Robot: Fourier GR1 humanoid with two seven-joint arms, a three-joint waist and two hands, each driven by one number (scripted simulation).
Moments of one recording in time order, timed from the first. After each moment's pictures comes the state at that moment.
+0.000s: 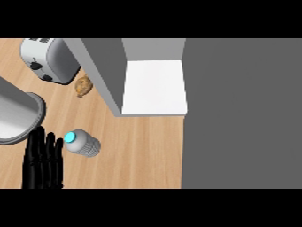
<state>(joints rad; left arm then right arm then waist) 0.17 0.11 -0.72 -2.29 -0.70 0.84 0.72 0.51 -0.15 -0.15 -2.40 -0.36 0.32 0.13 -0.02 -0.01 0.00</state>
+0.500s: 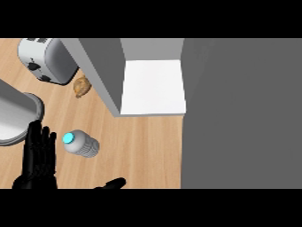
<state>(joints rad) 0.19 0.24 -0.57 -2.18 -0.39 0.87 0.53 0.56 -0.15 -0.17 -2.40 -0.39 0.37 0.09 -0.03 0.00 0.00</state>
